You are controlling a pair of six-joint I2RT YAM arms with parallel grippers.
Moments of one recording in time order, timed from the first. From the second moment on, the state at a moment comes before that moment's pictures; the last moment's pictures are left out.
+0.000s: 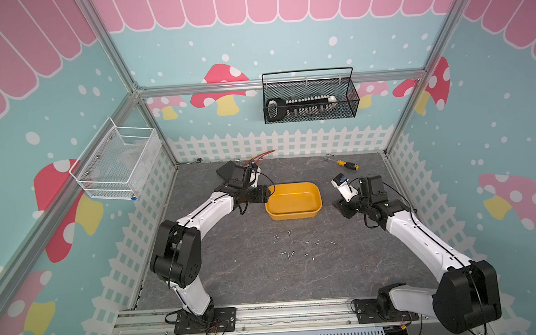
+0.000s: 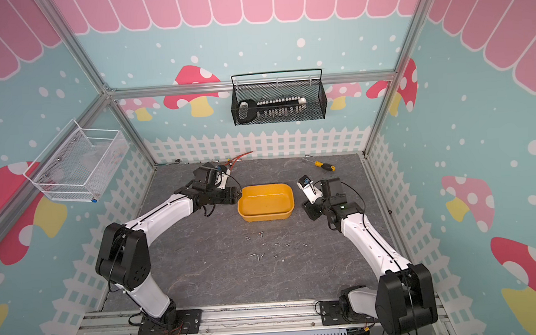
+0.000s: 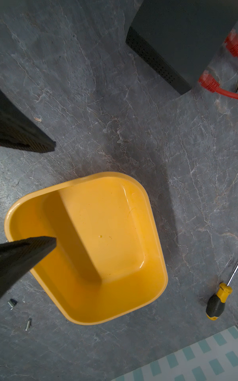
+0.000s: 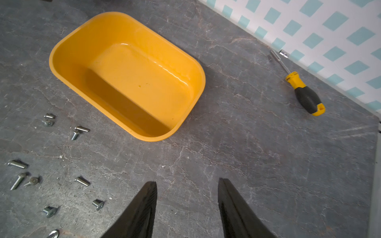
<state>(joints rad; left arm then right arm) -0.35 1.74 1.28 -0.38 0.21 -0.22 0.23 1.28 0.91 -0.43 -0.21 -0.38</state>
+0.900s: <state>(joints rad) -0.37 1.74 1.28 -0.39 0.22 -0.23 0.34 1.41 1.00 -0.73 -0.17 -0.32</state>
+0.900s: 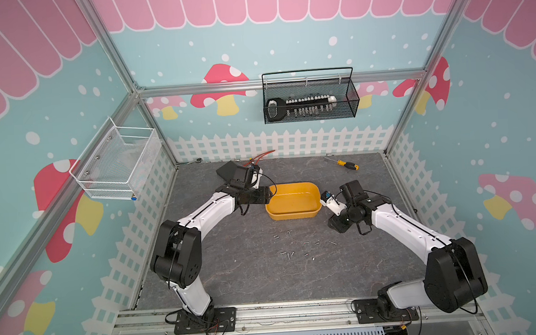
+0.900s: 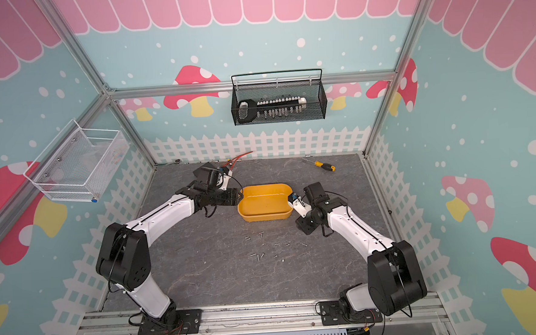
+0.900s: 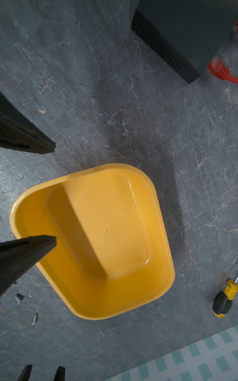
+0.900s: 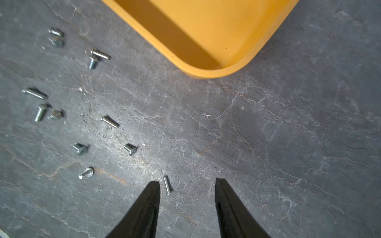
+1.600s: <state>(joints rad) -0.37 1.74 1.28 -0.40 0.22 -0.23 0.39 1.31 0.85 -0.82 -0.15 0.19</state>
